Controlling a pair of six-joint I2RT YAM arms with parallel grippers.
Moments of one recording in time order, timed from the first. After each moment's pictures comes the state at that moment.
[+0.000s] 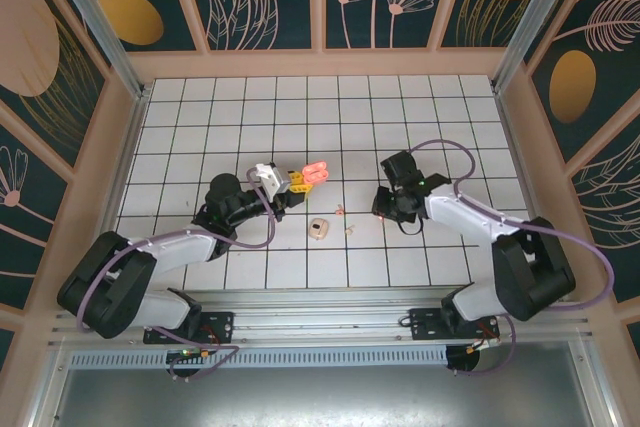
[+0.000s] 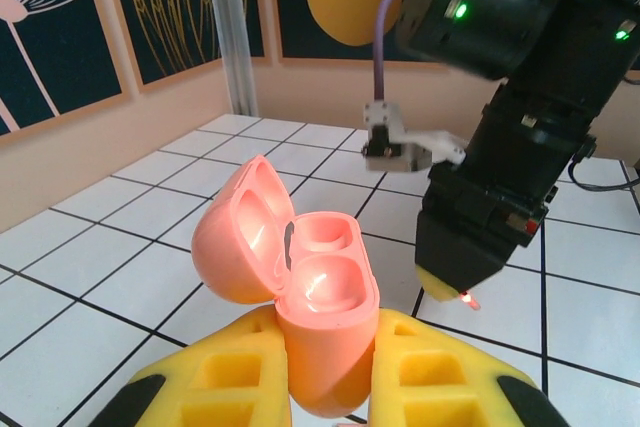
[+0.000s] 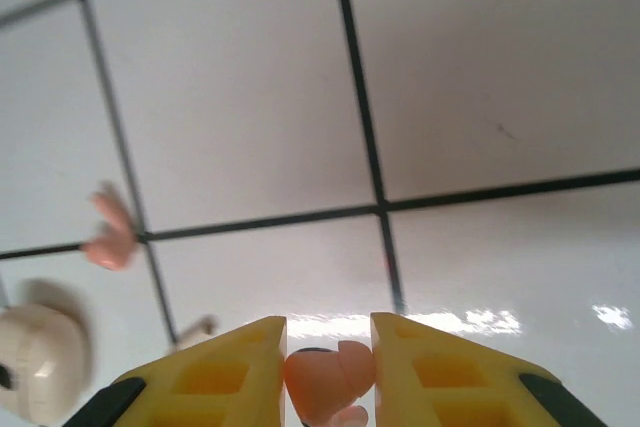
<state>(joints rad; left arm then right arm) -0.55 1.37 0.44 0.88 0.59 0.07 0.52 1.38 0.80 -0.53 -0.06 0.71</state>
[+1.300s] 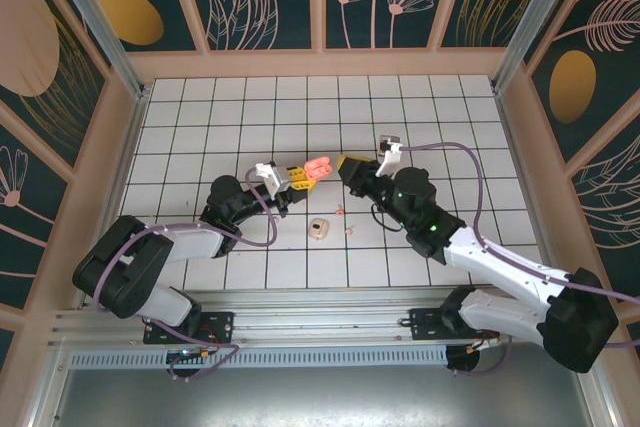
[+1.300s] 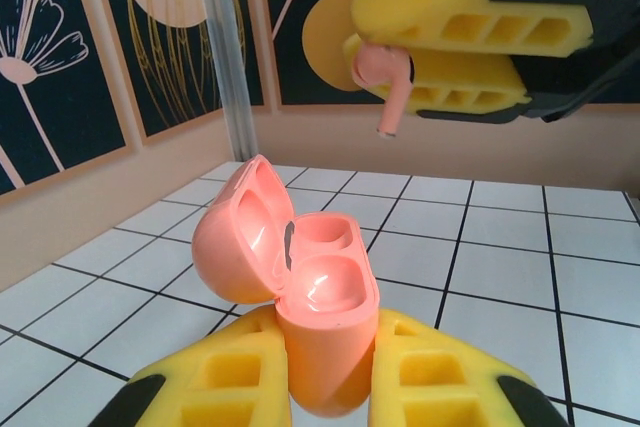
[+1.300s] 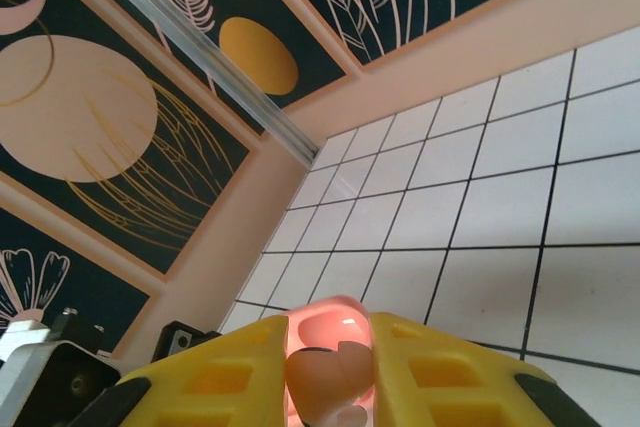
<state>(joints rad) -0.55 1.48 0.44 1.12 0.61 0.05 0.79 1.05 0.62 0.35 0.06 0.70</state>
